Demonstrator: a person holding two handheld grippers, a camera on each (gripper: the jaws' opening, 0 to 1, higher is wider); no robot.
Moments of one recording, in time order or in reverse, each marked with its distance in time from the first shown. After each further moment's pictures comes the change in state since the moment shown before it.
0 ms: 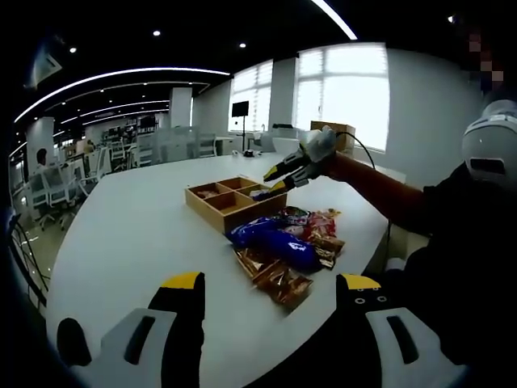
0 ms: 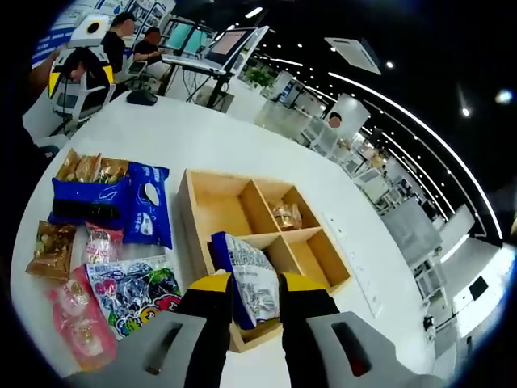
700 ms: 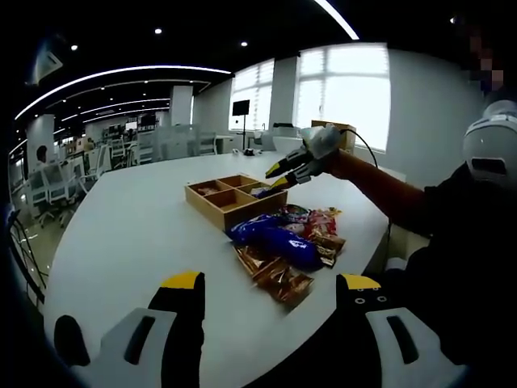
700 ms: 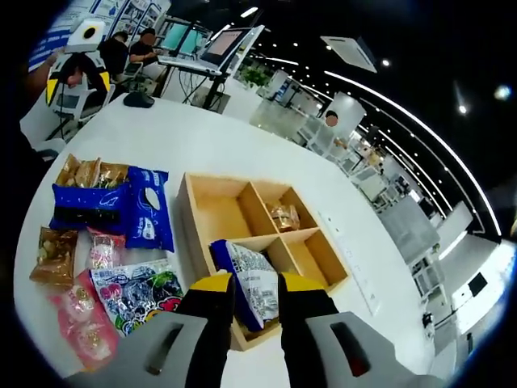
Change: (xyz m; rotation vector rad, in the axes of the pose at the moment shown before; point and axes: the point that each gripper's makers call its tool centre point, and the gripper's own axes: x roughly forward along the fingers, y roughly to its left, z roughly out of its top) left arm 0.003 0.003 -0.004 -0.009 0.003 -0.004; right arm -0.007 0.001 0.009 0.003 -0.008 -0.015
